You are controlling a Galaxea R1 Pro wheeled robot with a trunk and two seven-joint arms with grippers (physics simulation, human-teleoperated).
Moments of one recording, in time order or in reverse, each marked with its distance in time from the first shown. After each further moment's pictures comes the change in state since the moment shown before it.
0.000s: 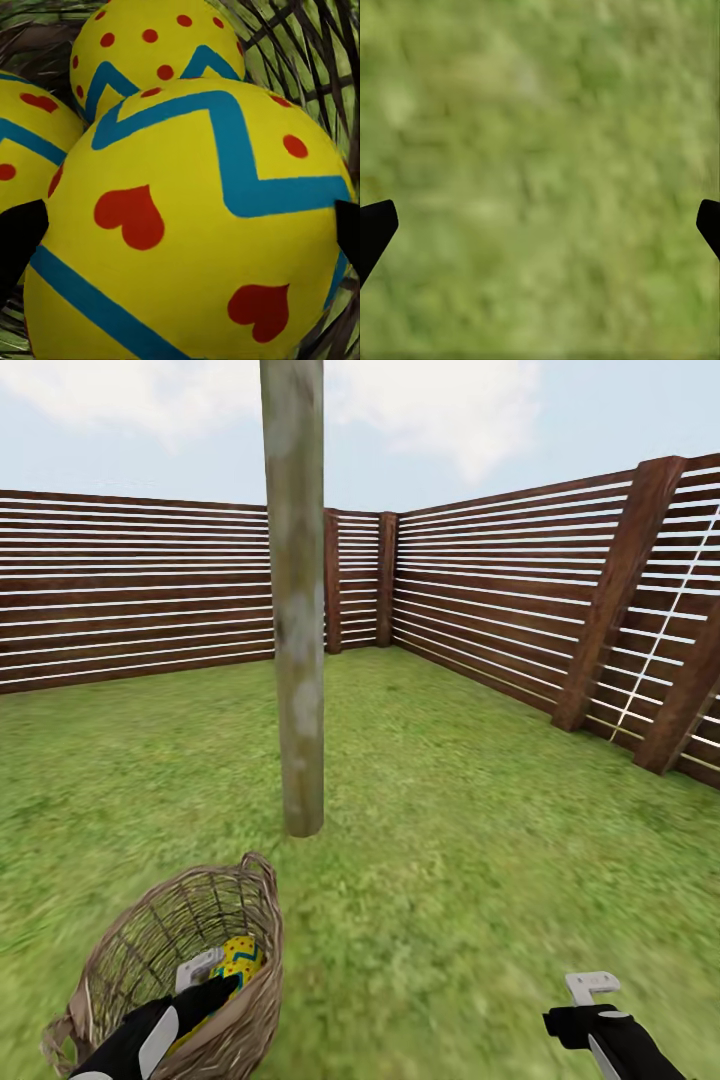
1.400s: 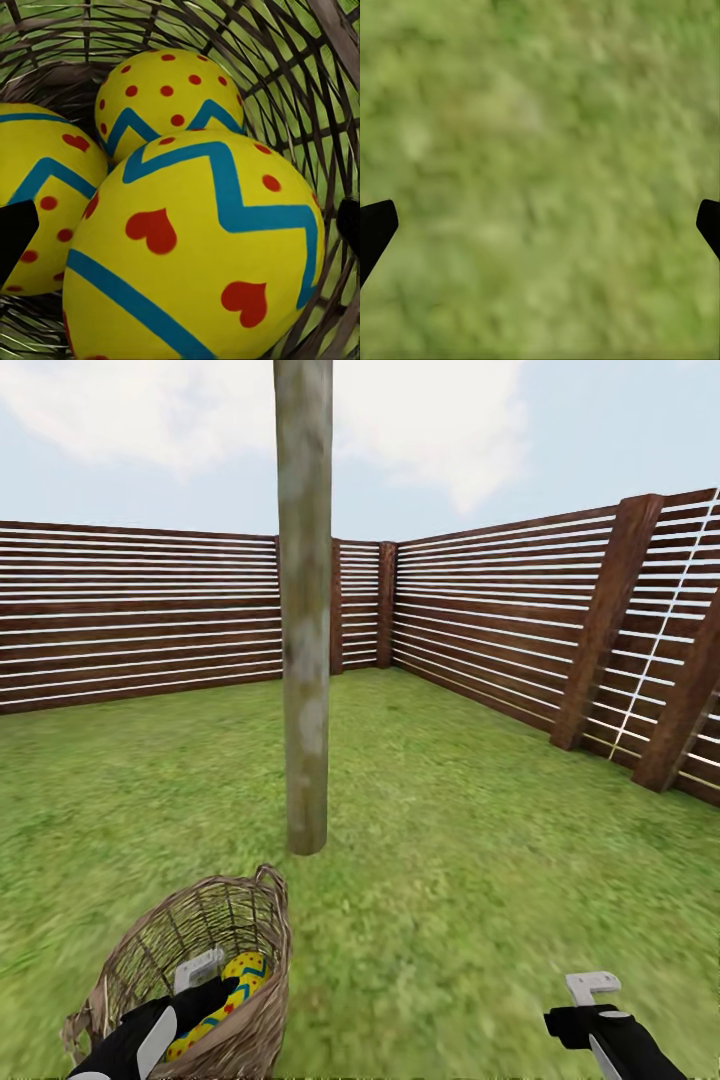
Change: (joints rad) left arm 0.000 0.005 0.000 0.000 -0.001 0.015 0.004; right arm 0.000 -0.003 0.000 0.000 -0.001 0.001 0.001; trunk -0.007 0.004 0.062
